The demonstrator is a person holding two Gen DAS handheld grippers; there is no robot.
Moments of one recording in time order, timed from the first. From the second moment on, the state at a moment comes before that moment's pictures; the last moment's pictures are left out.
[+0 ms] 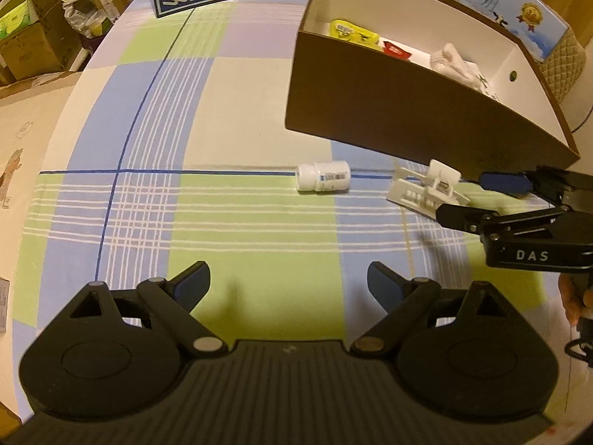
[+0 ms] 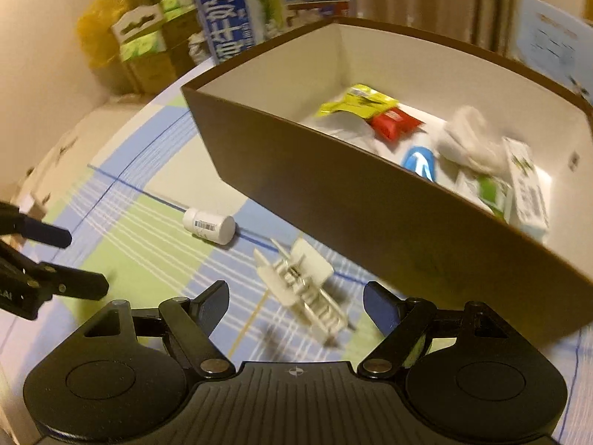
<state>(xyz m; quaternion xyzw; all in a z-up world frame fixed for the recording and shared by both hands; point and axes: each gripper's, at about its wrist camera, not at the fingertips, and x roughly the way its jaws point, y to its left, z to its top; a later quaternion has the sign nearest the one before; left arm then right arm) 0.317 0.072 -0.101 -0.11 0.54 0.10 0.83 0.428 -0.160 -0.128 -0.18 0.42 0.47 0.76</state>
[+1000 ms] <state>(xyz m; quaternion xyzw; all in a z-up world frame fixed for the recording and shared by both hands) 0.337 0.075 -0.124 -0.10 0.53 0.08 0.84 0.426 -0.194 -0.130 -0.19 0.45 0.35 0.80</state>
